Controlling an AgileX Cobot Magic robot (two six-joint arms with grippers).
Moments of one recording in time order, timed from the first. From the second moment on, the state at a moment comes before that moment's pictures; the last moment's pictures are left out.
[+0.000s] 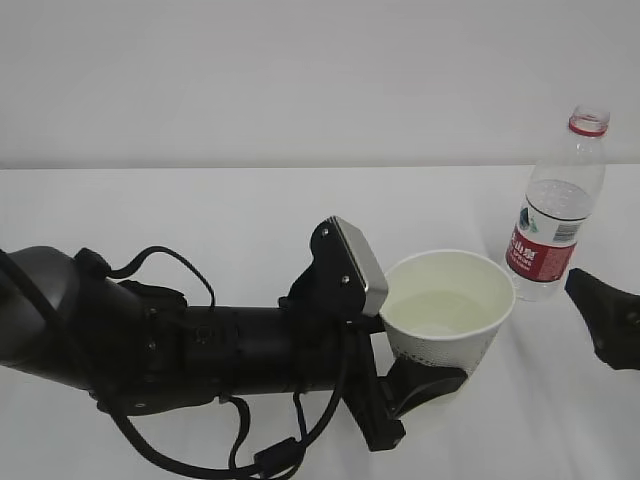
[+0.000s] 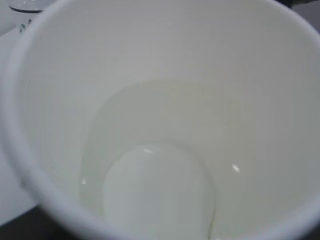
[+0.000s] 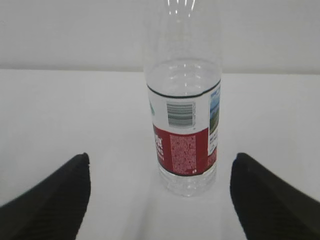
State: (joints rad) left arm -0.82 2.02 -0.84 0.63 -0.84 -0.30; right arm -0.01 1.54 -0.07 -0.20 -1.14 0.08
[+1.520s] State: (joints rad) left arm -0.65 2.02 -0.82 0.36 -0.88 -0.26; right arm -0.01 1.41 -0.06 -0.22 -1.14 0.06
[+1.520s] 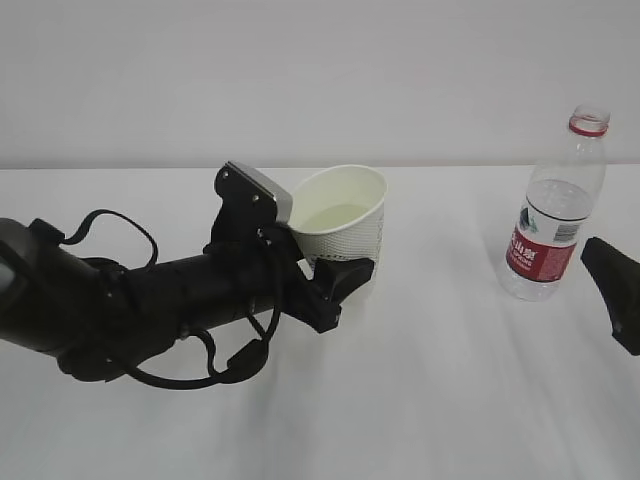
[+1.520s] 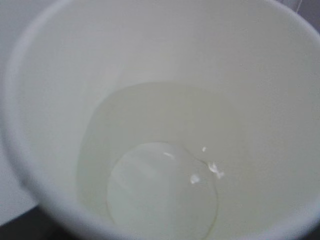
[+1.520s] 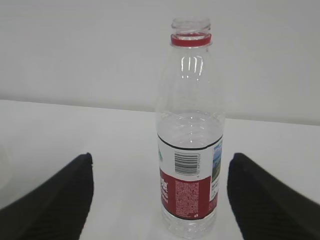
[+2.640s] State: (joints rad) left arm -0.42 2.01 -0.45 -0.04 -1.11 -0.09; right arm -0.01 1.41 -0.06 -0.22 -1.14 0.03
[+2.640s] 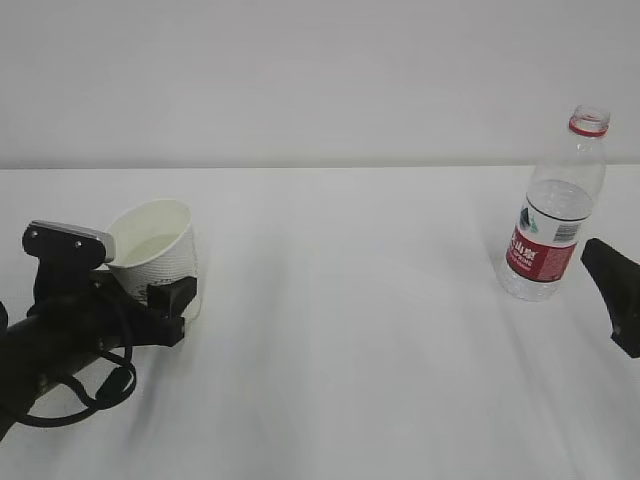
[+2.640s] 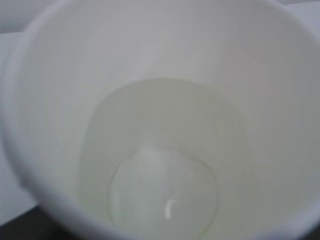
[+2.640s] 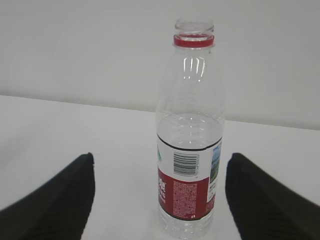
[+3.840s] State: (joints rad) left arm -0.41 2.08 -0.60 -0.25 -1.11 -0.08; right arm -0.01 1.41 -0.06 -0.22 -1.14 0.03
